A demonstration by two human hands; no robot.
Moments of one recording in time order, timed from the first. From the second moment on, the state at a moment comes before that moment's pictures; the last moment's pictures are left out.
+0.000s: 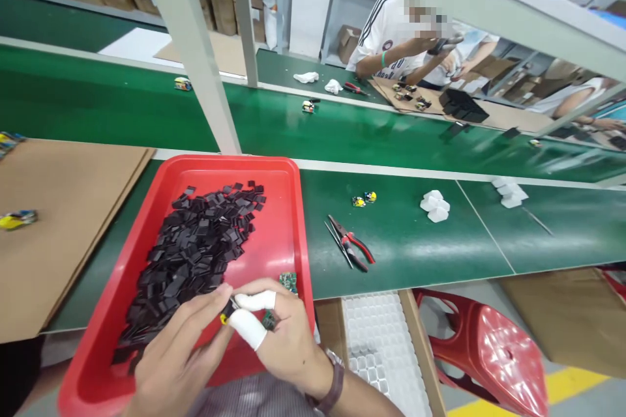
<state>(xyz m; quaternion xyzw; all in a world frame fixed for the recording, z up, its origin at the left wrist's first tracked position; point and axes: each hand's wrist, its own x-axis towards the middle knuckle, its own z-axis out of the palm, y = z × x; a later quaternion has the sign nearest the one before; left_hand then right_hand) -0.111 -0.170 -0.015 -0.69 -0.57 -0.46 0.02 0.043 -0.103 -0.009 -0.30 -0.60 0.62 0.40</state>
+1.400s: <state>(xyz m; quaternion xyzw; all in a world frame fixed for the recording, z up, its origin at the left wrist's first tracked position) -0.099 -0.191 -0.016 -0.68 -0.64 -0.15 -0.33 -0.016 0.004 -0.042 -0.11 -0.96 0.24 0.10</state>
